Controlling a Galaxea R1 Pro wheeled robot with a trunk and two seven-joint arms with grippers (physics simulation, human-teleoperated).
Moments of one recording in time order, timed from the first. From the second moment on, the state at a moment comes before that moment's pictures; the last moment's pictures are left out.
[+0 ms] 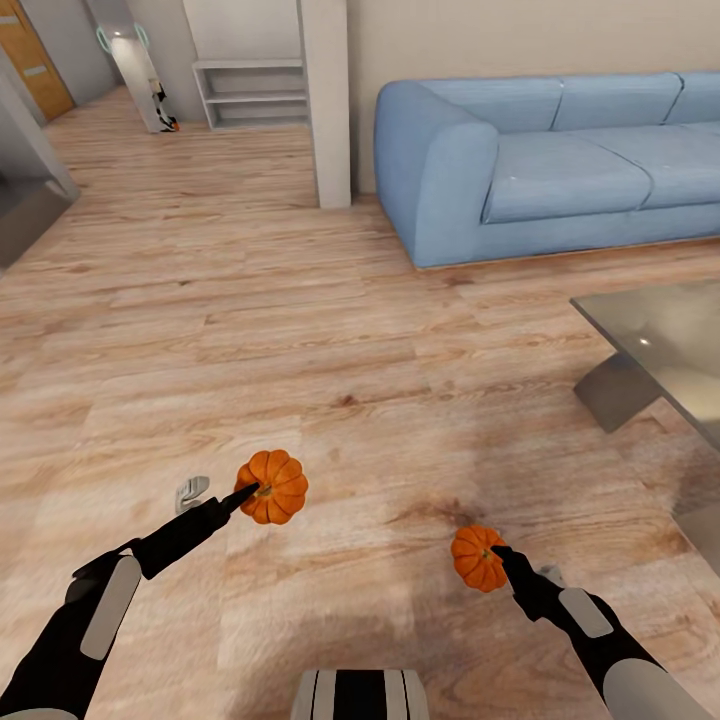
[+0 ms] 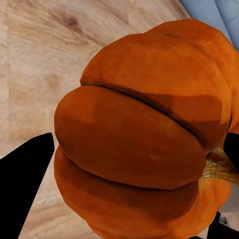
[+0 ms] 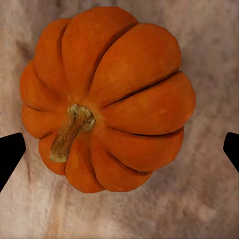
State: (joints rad) left arm -0.41 0.15 0.21 -1.15 0.56 0.56 -0.67; right arm -0.60 -0.14 -0.30 -0.41 -0.93 0.37 0.05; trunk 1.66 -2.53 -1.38
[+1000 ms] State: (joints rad) left arm -0.41 0.14 0.21 -1.15 0.56 0.56 -0.68; right arm -0.60 -0.14 -0.30 -0.41 -0.93 0.37 0.05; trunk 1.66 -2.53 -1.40
